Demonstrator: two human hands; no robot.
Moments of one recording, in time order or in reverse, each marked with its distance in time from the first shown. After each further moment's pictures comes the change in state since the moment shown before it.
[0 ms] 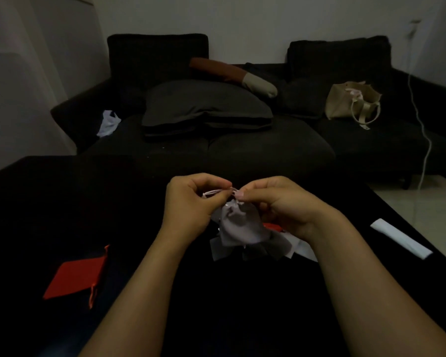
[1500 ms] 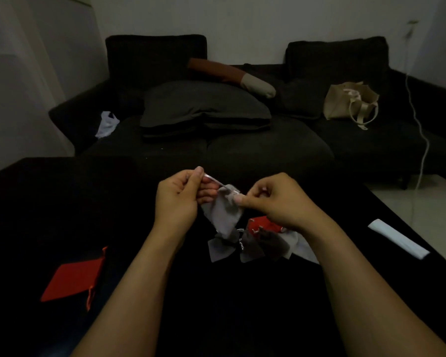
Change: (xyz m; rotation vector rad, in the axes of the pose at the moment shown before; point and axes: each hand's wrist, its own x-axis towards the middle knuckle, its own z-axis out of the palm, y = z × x) left_hand 0.008 -0.005 -0.002 -0.294 0.106 -0.213; right_hand 0.013 0.013 -0.015 -0.549 0.229 -0.286
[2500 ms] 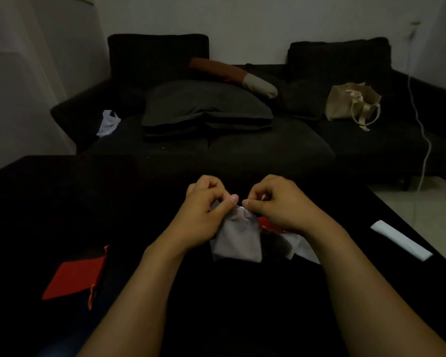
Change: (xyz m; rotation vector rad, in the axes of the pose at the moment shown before) left_hand -0.002 -0.011 -0.002 0.680 -0.391 0.237; right_hand -0.003 -0.010 0.002 -0.298 -0.026 -0.024
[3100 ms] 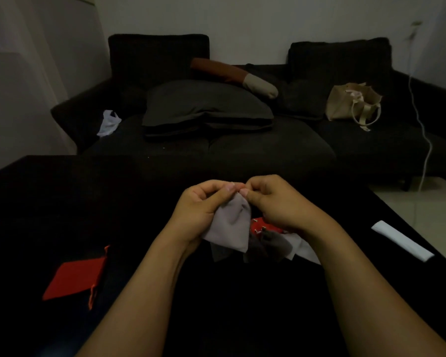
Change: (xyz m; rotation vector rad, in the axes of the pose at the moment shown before) left_hand -0.001 0.013 0.000 -0.837 0.010 -0.312; right_hand 0.002 -0.010 0.004 0.281 -0.074 0.064
